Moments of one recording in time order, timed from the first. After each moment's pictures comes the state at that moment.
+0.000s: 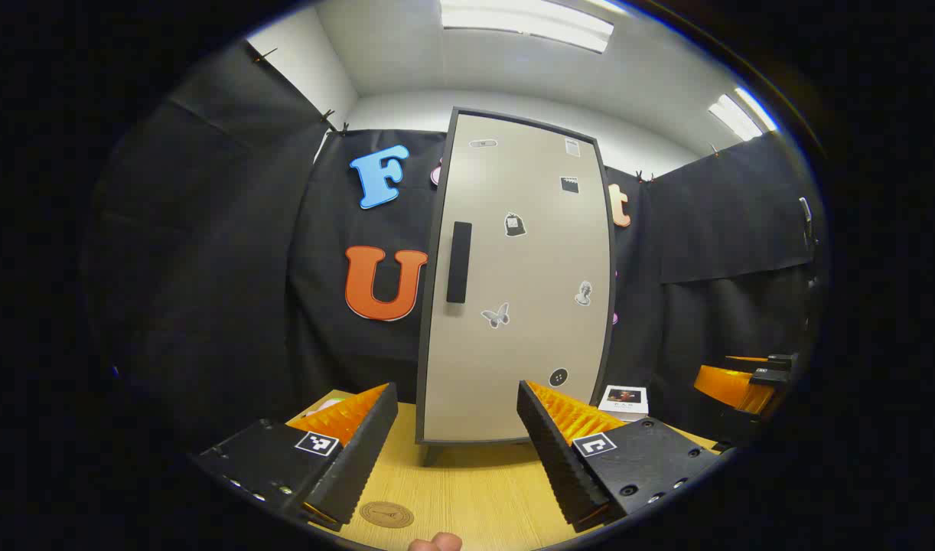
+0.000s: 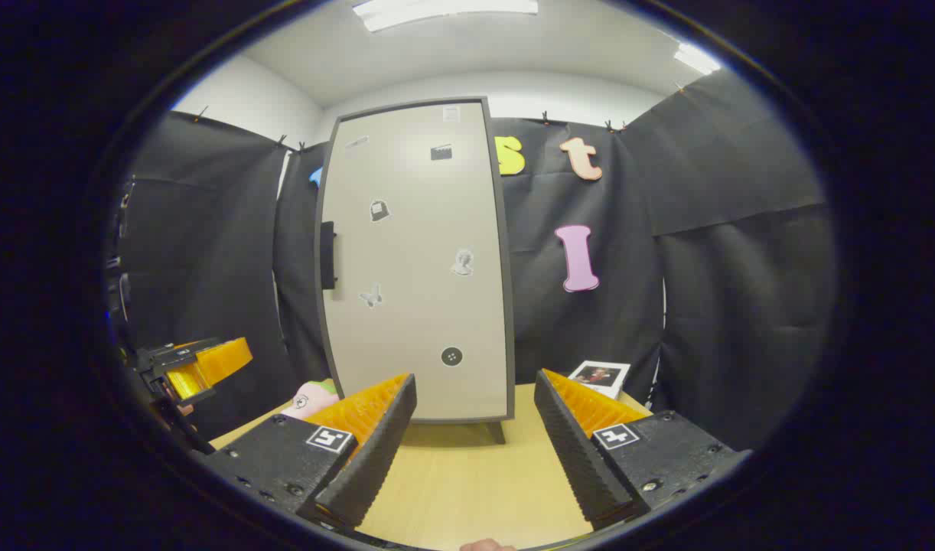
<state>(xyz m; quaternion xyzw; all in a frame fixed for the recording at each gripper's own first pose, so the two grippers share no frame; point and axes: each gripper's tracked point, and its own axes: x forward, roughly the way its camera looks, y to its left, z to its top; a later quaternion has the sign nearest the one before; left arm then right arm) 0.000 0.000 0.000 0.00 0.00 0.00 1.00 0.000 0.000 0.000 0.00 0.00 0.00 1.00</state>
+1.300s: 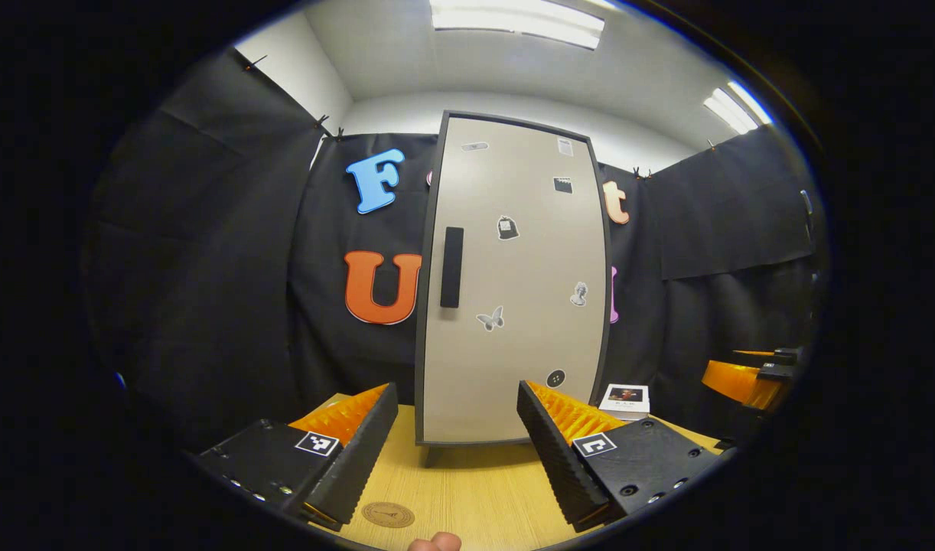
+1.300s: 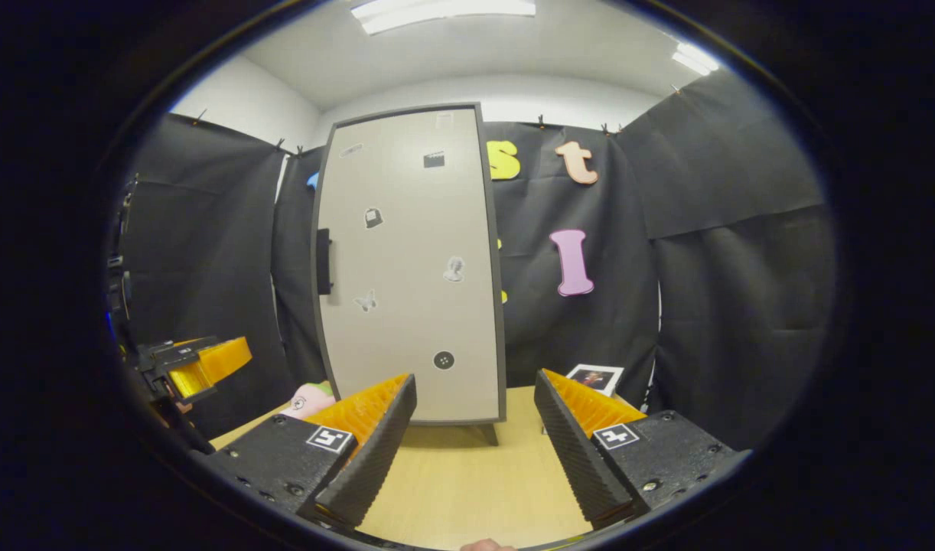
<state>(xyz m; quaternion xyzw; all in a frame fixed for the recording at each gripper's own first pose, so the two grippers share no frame) -0.005 -0.017 0.003 0.01 0.00 0.00 1.00 -0.010 -0.014 0.015 0.00 -0.01 0.00 1.00</state>
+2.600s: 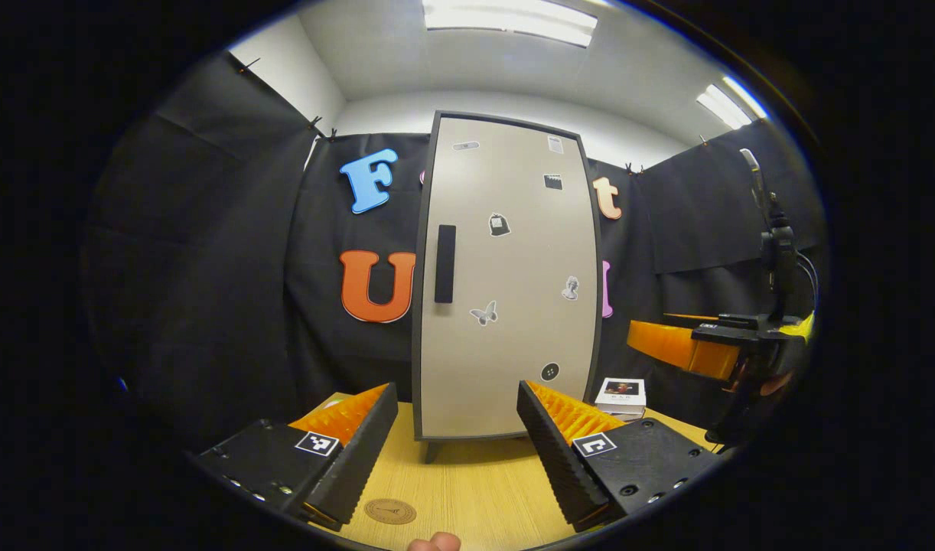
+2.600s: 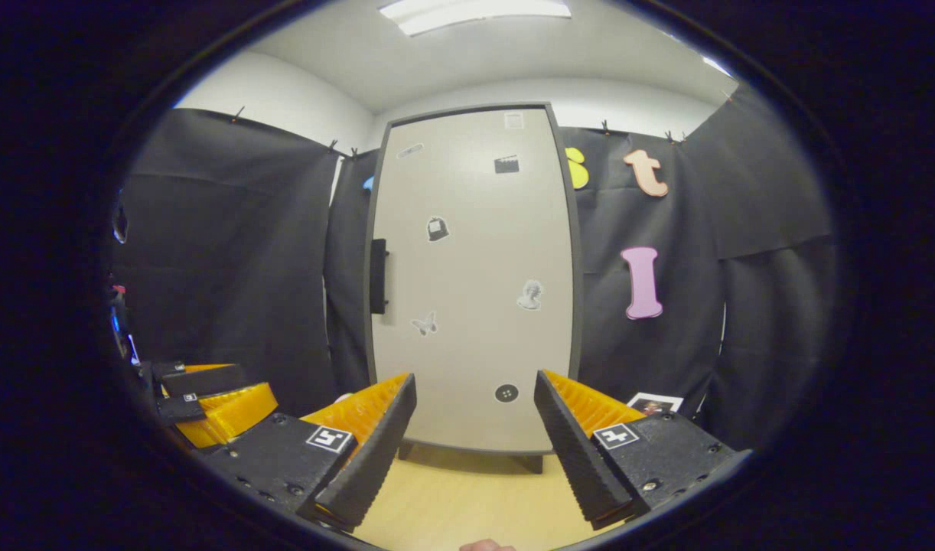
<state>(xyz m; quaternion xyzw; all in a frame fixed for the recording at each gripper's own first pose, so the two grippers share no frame) -0.021 -0.020 -0.001 0.02 0.00 0.00 1.00 0.057 0.064 0.055 -0.04 -0.02 0.12 0.99</state>
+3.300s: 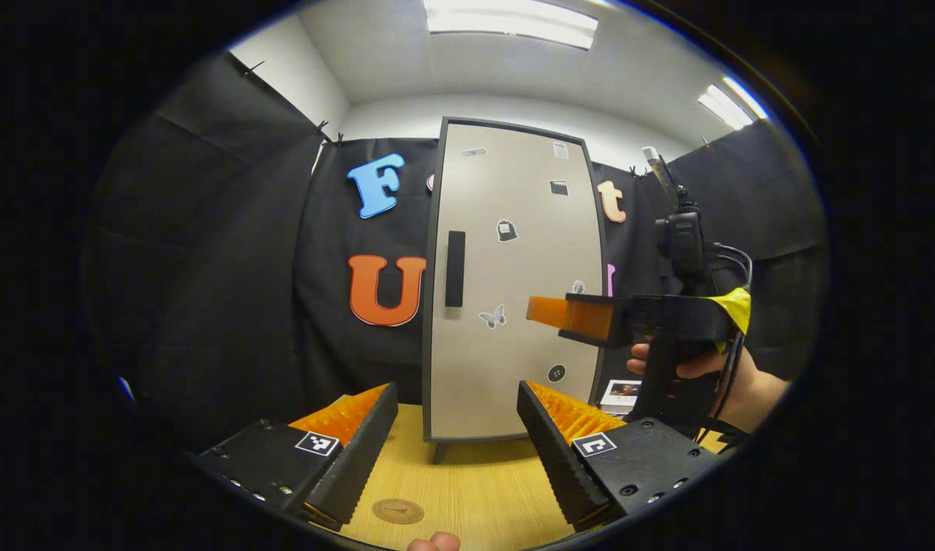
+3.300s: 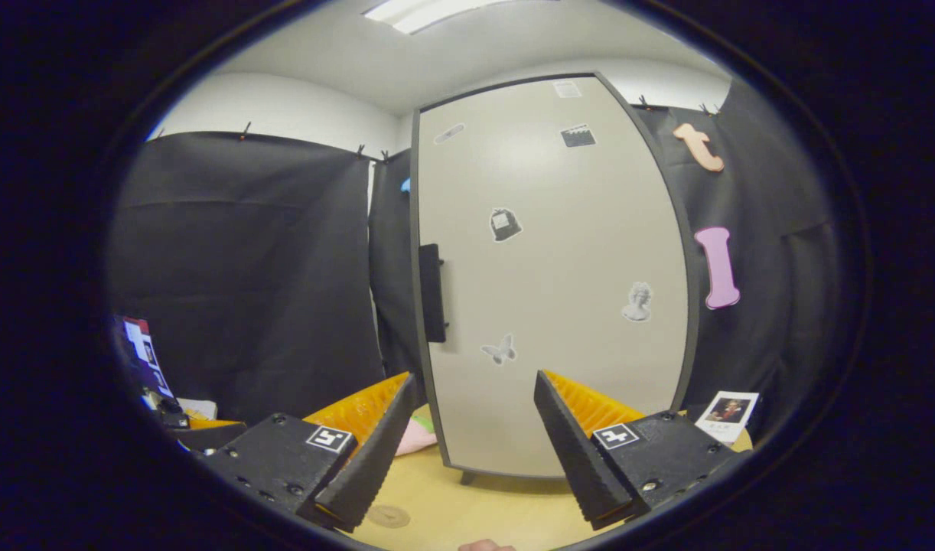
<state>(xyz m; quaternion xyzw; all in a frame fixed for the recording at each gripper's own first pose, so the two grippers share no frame) -0.028 -0.010 0.005 0.03 -0.01 0.01 1.00 0.140 0.165 0.078 0.01 -0.01 0.22 0.97</state>
